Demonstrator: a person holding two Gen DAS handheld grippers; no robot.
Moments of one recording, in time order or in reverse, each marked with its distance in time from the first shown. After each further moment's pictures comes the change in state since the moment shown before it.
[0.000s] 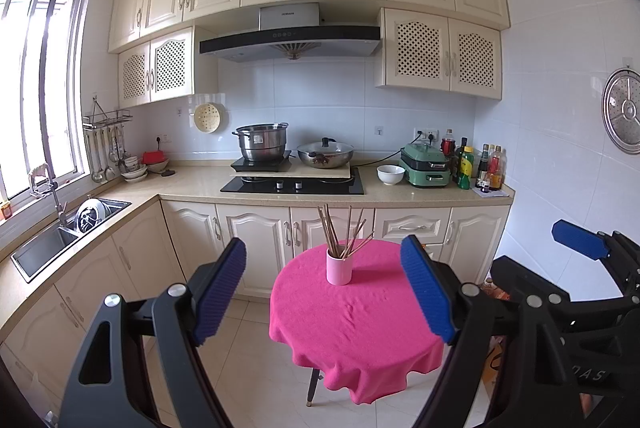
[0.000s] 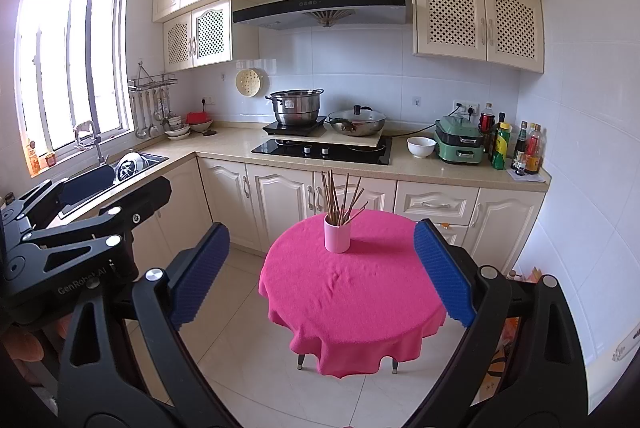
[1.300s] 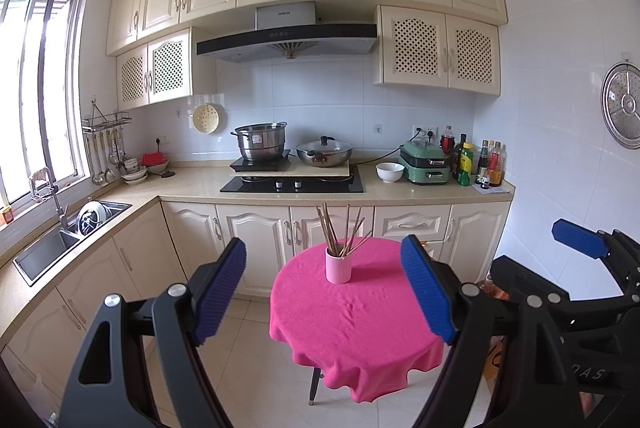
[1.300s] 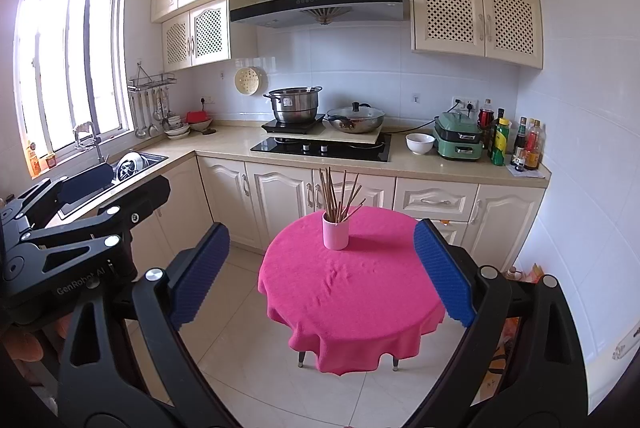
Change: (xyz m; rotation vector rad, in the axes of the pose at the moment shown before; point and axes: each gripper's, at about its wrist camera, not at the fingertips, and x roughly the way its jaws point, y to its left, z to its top) left arm -0.006 -0.005 -0.004 0.012 0.006 -0.001; right arm -0.007 -0.005 -0.006 0.011 0.012 0.001
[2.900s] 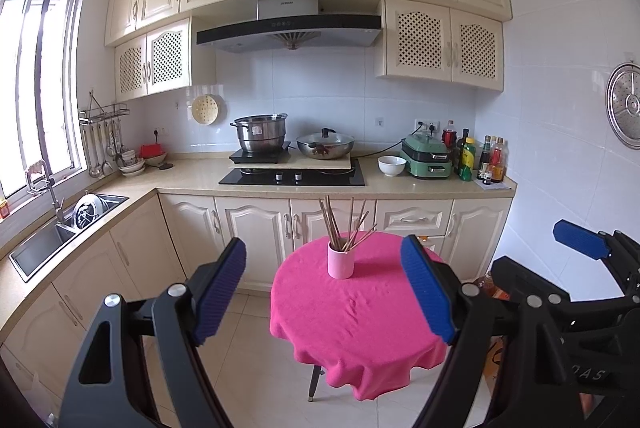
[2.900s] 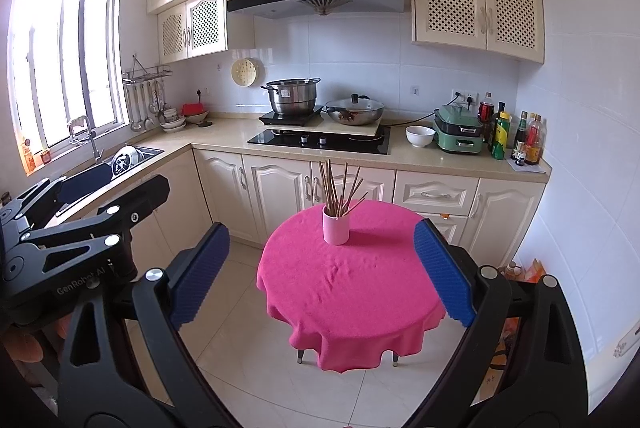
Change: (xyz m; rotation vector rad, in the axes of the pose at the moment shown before) left arm 0.025 0.011 -0.010 -0.005 0.026 -0.009; right arm 0.013 -0.004 -0.006 0.001 0.027 -0.003
